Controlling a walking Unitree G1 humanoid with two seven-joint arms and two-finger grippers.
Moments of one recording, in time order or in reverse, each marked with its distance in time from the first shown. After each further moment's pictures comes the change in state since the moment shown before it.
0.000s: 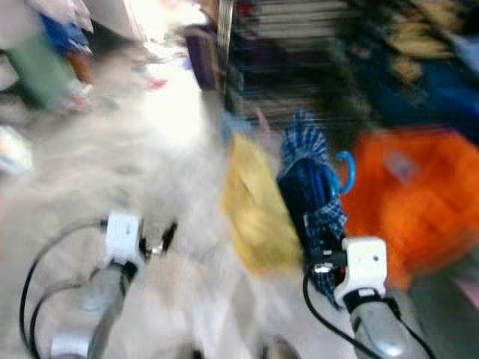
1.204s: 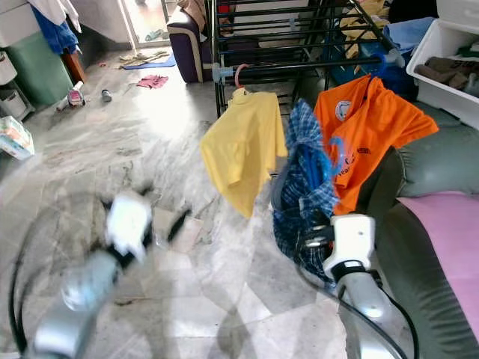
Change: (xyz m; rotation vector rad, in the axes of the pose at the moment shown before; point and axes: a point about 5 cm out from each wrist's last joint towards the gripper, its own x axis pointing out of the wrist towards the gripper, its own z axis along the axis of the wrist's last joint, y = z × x) left arm -0.016 -0.011 0.020 0.197 -0.161 -0.202; right arm 0.041 -0.001 0.001 0.135 -0.029 -0.045
